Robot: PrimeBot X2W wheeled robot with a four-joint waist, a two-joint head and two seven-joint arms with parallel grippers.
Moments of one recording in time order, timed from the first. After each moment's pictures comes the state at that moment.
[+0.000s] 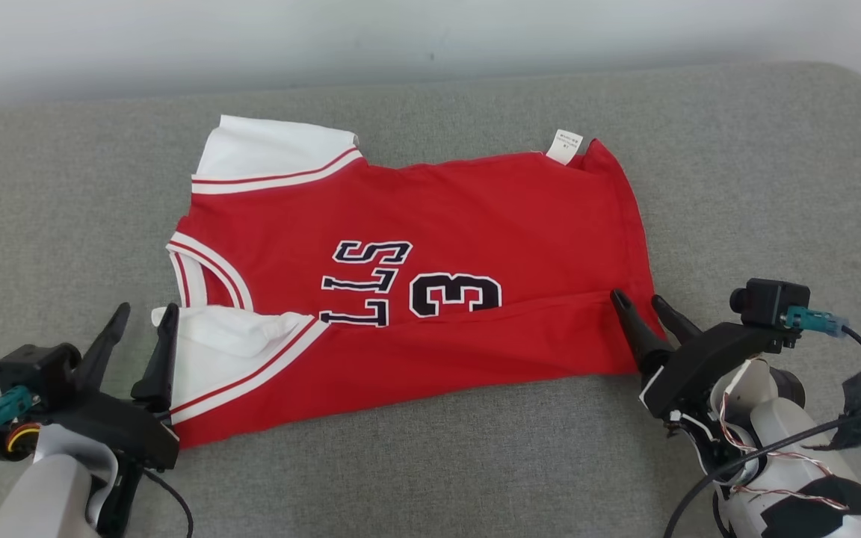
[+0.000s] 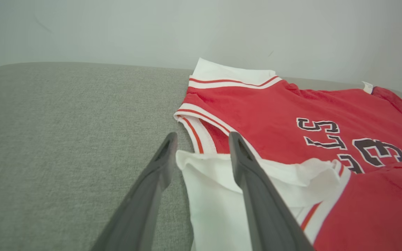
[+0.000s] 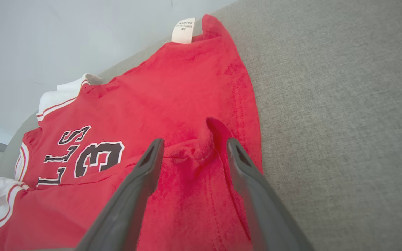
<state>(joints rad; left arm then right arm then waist) -0.58 0.31 -0.26 0.60 -0.46 -0.13 -0.26 -0.50 -0.23 0.35 0.46 0.69 0.13 0.14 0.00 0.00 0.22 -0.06</state>
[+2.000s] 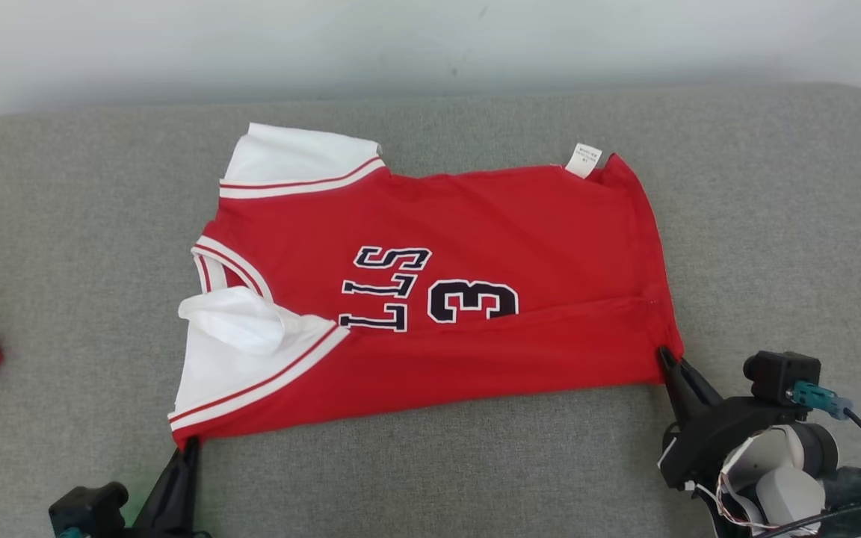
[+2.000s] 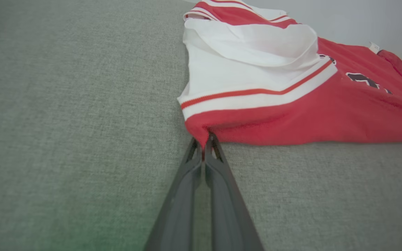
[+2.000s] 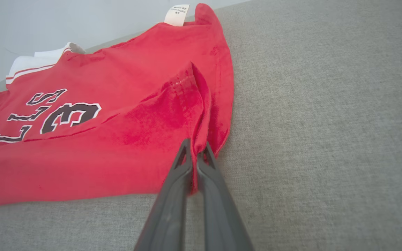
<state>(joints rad) -0.25 0.16 -0.08 0.47 -0.33 -0.13 -0.26 -0.34 -0.24 0.30 0.42 0.47 0.13 -0.01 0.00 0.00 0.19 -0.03</state>
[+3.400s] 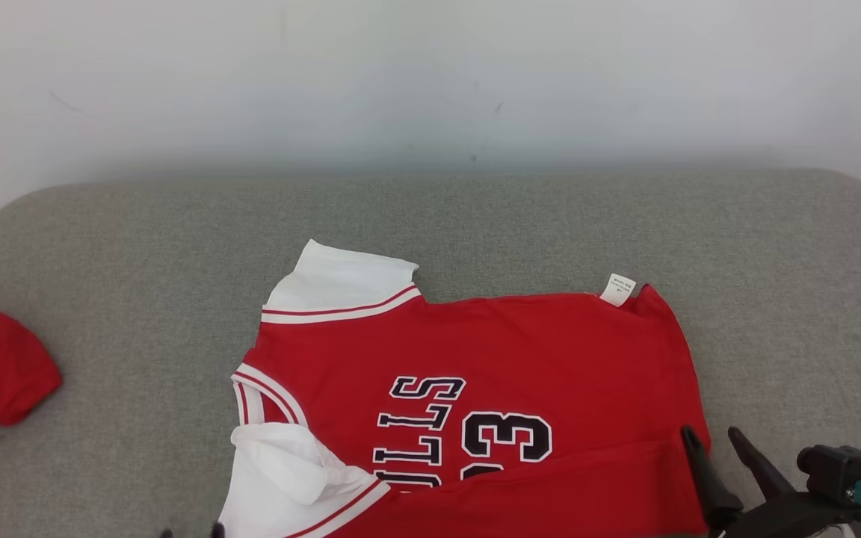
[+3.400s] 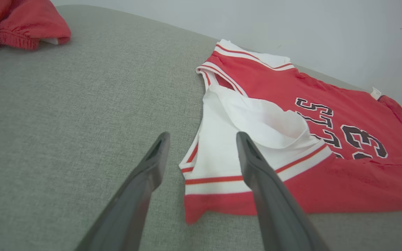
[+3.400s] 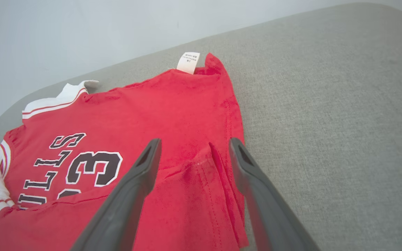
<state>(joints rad) 0.08 0.10 -0.03 0.20 -0.31 -0.08 -0.26 -0.01 -0.29 0.23 0.13 0.51 0.13 0.03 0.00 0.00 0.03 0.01</state>
